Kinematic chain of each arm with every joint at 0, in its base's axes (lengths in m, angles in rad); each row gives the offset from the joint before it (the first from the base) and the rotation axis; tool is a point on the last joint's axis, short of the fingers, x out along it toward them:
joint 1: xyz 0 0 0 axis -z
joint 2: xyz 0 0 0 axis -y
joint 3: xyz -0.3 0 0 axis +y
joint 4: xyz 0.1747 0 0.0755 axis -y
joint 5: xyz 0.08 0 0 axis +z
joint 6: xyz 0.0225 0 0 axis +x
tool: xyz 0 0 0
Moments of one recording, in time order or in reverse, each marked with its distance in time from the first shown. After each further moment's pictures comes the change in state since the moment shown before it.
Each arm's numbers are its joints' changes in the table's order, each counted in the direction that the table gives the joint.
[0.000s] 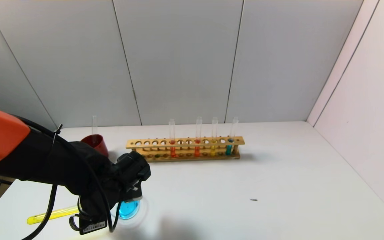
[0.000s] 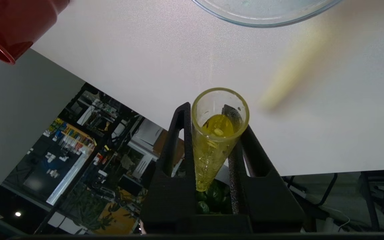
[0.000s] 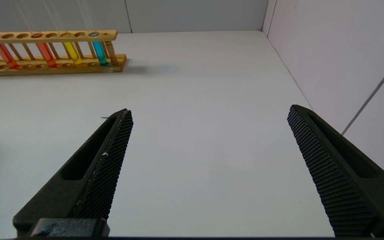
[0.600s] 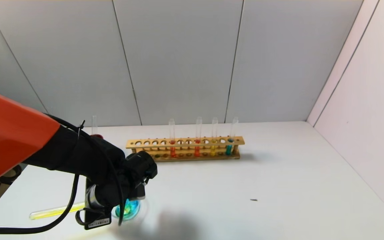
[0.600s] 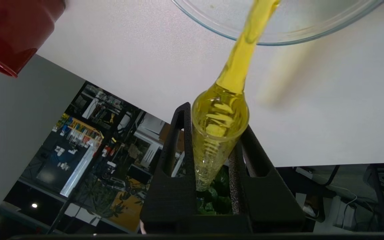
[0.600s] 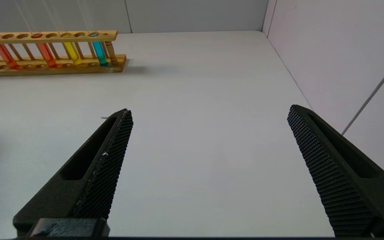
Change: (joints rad) left arm -0.001 -0.087 -0.096 -0.091 0.016 0.002; right arm 0.000 0.000 0.000 0.000 0.000 0.000
